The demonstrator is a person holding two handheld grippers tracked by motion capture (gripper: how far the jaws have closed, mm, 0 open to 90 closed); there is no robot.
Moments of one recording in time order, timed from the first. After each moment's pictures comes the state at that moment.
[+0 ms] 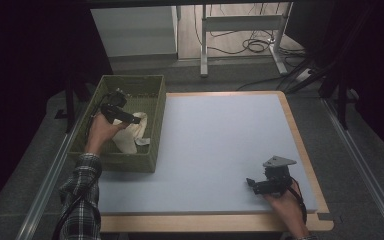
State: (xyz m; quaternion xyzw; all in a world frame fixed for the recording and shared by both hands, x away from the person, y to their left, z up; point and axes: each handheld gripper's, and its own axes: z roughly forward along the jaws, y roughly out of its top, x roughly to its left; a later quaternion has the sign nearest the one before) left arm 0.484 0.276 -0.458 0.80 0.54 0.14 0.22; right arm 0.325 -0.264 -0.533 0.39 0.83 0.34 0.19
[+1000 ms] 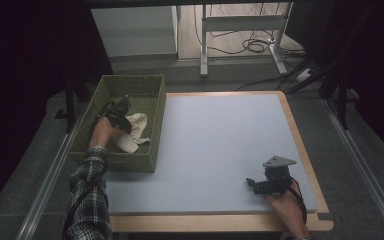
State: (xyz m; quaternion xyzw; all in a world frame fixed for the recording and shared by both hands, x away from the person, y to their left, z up) left arm 0.512 0.280 -0.503 0.81 0.58 0.08 0.05; right arm 0.325 -0.264 -0.533 0.39 0.83 0.34 0.19
